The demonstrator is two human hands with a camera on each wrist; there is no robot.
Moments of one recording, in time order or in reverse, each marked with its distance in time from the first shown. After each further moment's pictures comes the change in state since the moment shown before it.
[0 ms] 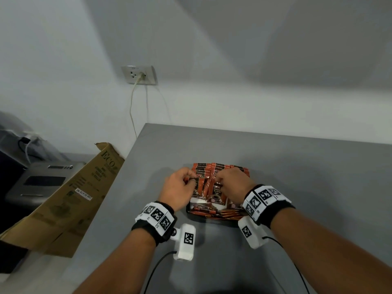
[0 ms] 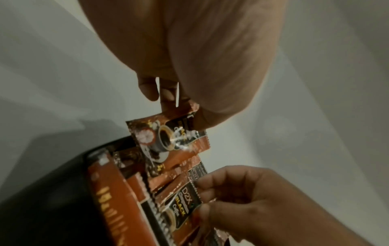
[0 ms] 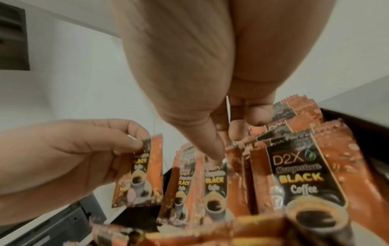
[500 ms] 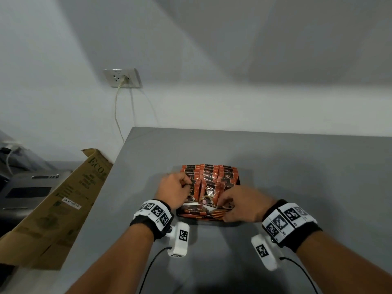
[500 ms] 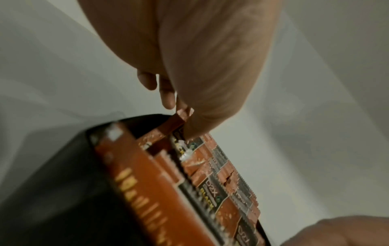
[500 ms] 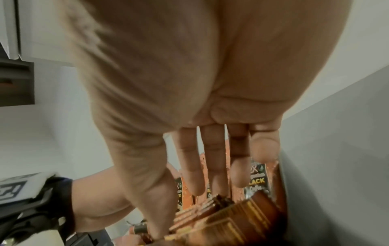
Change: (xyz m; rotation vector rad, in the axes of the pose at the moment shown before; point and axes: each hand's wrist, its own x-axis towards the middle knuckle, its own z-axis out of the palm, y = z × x) left_hand 0.018 -0.003 0.014 0.266 -0.090 0.029; right_hand -0.066 0.023 -0.012 0.148 -0.218 -0.059
